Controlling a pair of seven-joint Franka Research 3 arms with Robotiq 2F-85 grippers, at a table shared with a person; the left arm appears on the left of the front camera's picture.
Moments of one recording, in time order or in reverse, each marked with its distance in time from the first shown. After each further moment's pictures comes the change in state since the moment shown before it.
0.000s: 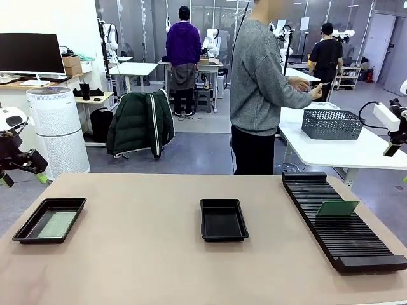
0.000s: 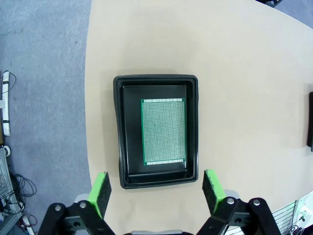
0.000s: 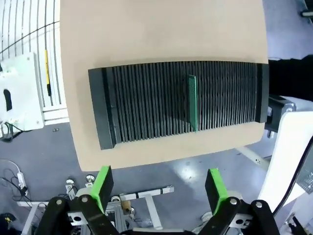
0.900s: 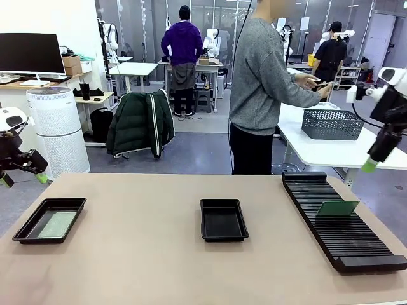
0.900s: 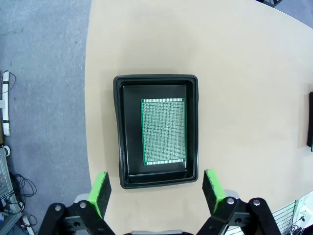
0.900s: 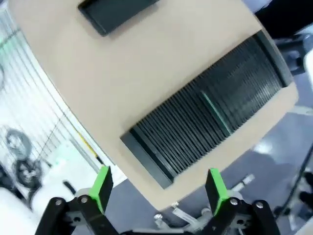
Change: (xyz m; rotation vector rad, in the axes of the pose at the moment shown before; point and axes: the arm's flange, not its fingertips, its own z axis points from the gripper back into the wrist) left arm 0.000 0.000 0.000 0.000 0.000 0.000; right arm 0.060 -0.006 0.012 0.091 -0.041 -0.590
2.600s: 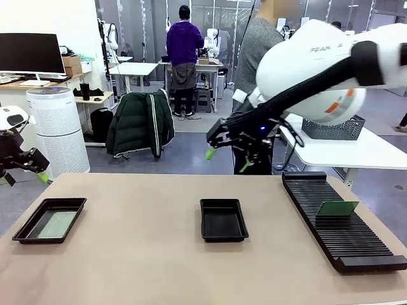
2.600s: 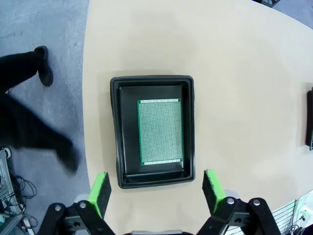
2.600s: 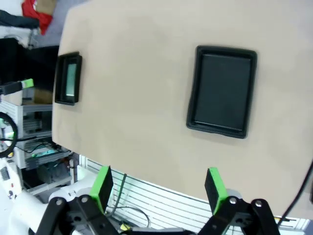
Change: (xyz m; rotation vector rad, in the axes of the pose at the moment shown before) left arm 0.000 -0.005 0.003 -0.002 -0.007 -0.008; right arm 0.231 0.156 -0.071 0.264 -0.205 -0.892
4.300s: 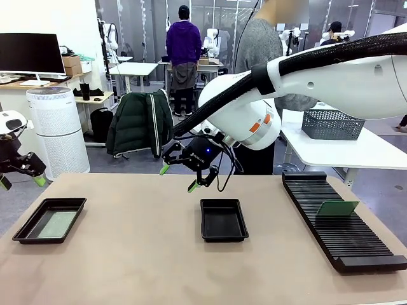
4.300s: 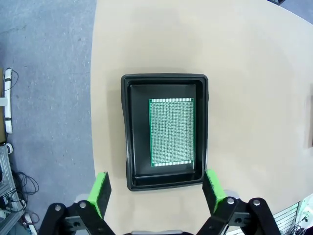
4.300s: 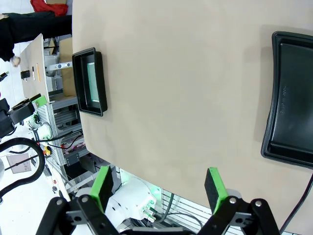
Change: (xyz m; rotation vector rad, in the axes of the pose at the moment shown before) left arm 0.003 0.014 -0.013 0.017 0.024 0.011; right arm 0.052 0.048 -0.153 0.179 0.195 -0.180
